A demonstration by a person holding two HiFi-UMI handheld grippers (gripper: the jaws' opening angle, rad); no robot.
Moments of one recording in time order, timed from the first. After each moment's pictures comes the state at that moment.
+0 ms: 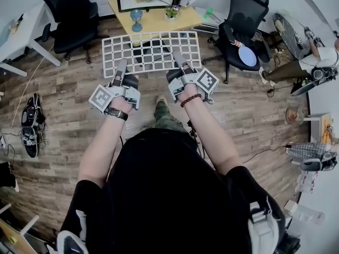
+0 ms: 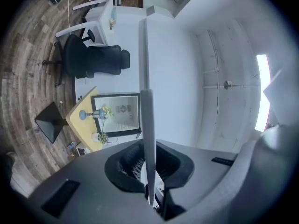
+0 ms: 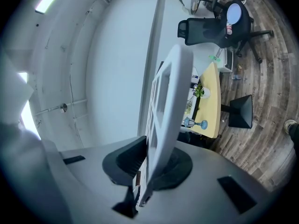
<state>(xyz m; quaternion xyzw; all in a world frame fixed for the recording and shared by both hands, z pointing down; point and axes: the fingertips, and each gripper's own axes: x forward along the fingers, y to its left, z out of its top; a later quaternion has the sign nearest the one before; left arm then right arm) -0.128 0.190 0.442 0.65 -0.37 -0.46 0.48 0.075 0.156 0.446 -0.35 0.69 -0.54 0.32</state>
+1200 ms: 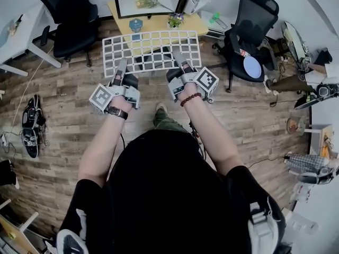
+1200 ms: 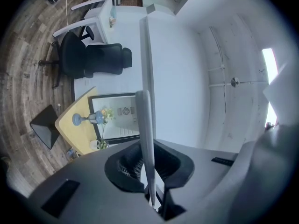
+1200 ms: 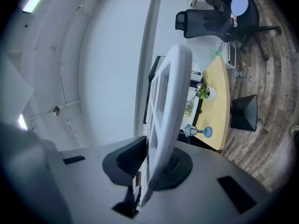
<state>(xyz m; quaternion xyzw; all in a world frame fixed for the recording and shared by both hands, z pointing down) -0.119 0.081 0.456 0.64 -0.39 -0.46 0.48 0.081 0.039 0.460 -0.34 0.68 -0.57 0.31</state>
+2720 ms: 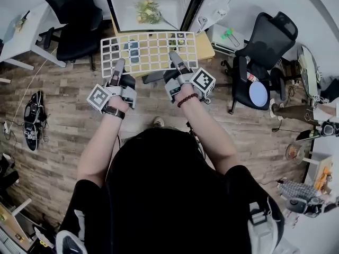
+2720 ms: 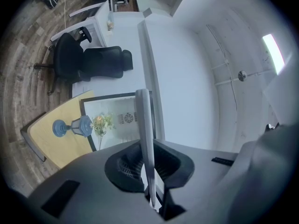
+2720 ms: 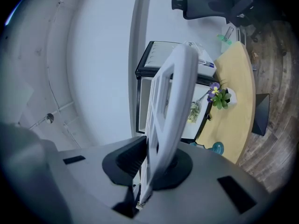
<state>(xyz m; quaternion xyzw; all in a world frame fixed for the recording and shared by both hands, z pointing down) -0.104 -0.071 0.473 0.62 -0.45 -0.46 0.45 0.091 -0.136 0.488 -0.29 0.69 -0.60 0.27</state>
